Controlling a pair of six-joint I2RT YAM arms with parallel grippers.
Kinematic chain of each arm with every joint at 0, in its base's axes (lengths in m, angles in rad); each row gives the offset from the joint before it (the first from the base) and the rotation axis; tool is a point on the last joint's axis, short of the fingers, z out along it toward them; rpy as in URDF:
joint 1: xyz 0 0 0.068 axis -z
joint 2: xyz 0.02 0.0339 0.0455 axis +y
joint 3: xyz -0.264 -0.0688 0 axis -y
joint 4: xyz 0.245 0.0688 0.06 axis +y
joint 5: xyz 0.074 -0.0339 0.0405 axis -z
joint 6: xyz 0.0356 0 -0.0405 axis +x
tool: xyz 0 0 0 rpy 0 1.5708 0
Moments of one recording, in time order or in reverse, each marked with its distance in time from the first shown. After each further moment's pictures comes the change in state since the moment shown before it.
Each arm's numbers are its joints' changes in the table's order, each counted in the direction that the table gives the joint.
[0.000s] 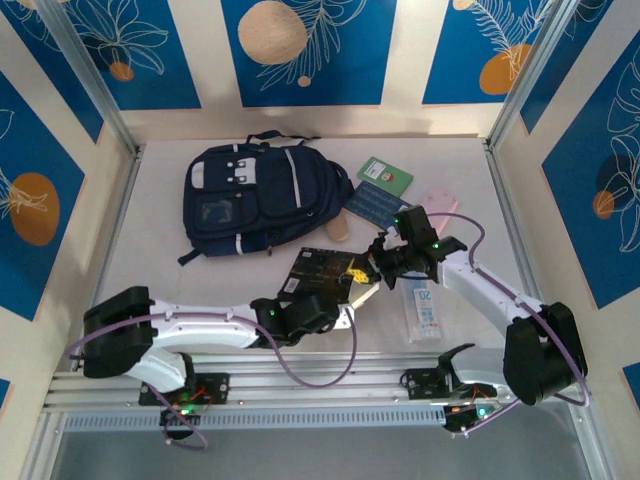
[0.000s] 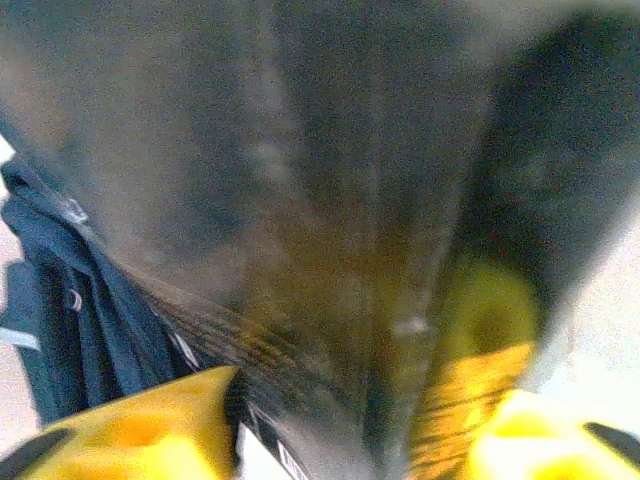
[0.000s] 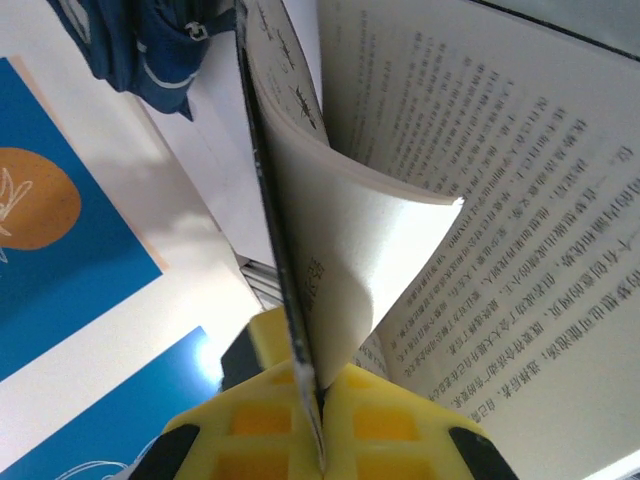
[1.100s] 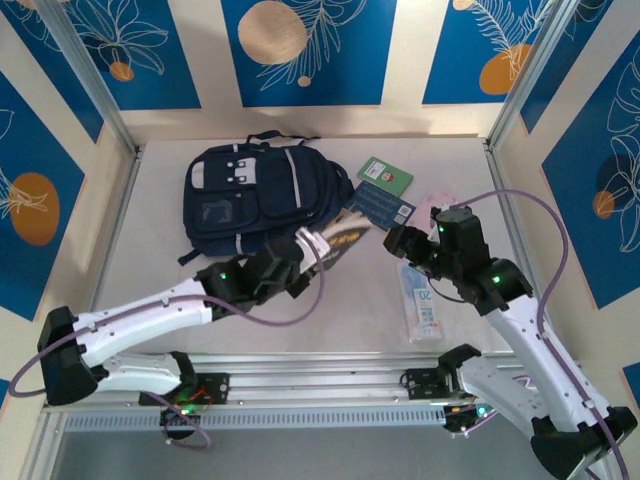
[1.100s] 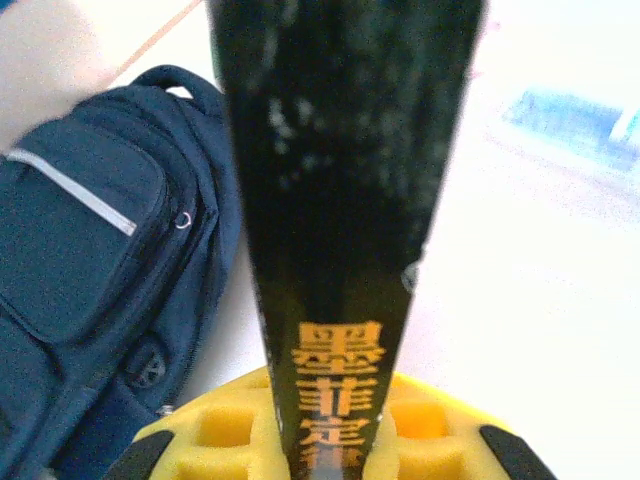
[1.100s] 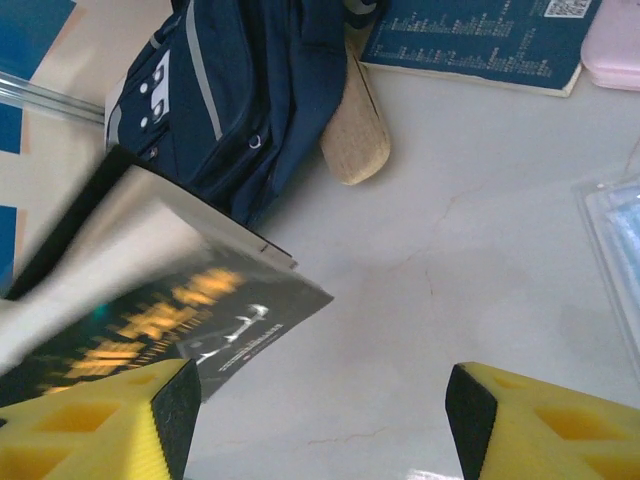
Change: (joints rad) left arm -0.245 -0.257 0.234 0.249 0.241 -0.611; right arm -0.022 -0.417 0.160 0.302 0.651 -0.309
